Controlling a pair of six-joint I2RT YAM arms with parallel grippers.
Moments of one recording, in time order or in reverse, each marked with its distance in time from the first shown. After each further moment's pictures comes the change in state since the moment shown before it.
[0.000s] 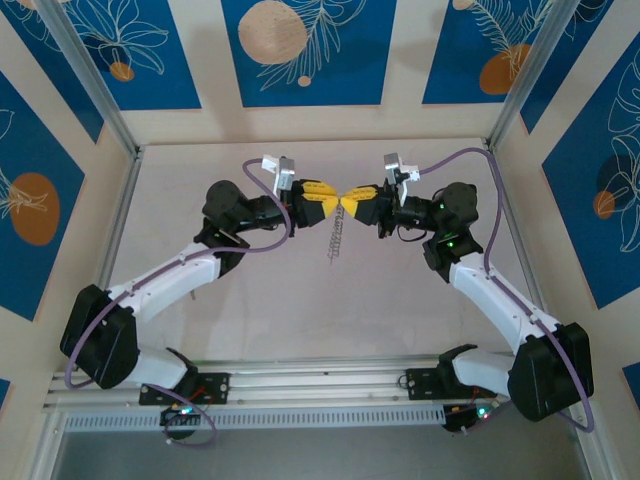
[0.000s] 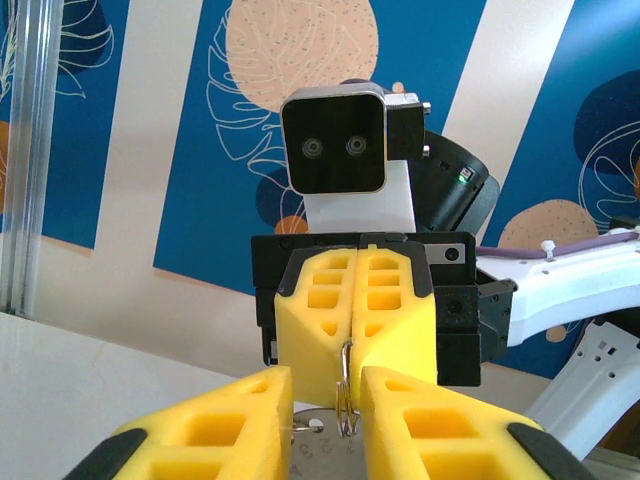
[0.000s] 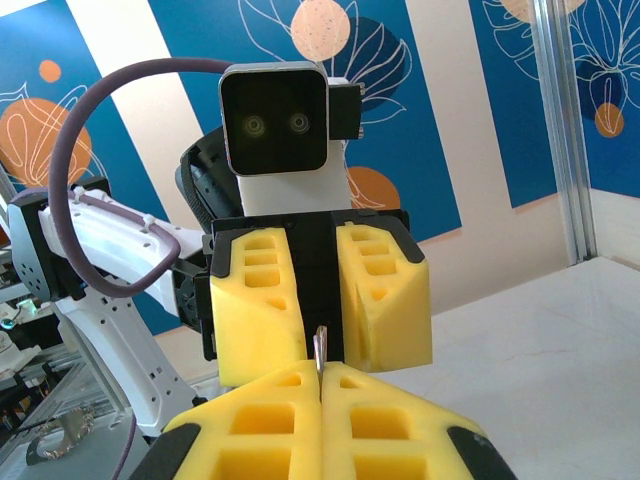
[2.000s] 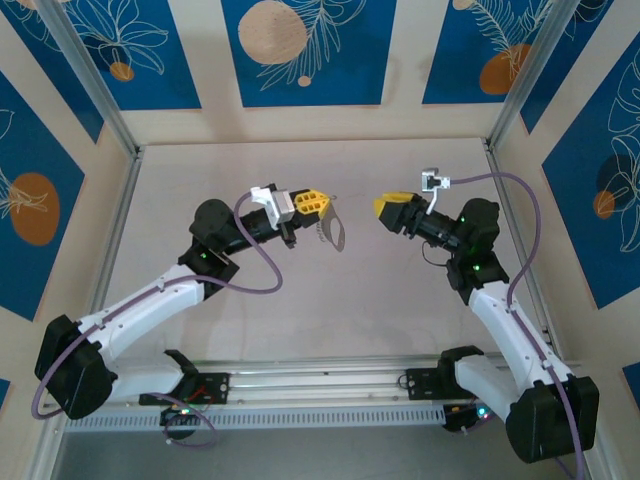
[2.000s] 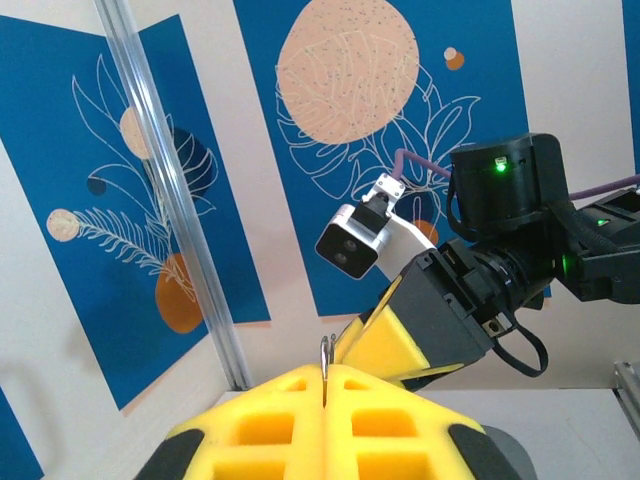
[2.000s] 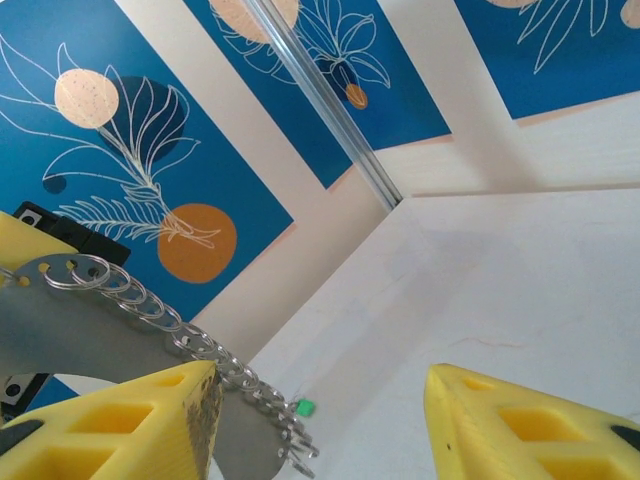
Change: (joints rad) left arm -0.104 -0.194 -0.086 -0.135 -0.280 0.623; right arm -0.176 -0.224 -0.146 -0.369 0.263 0.038
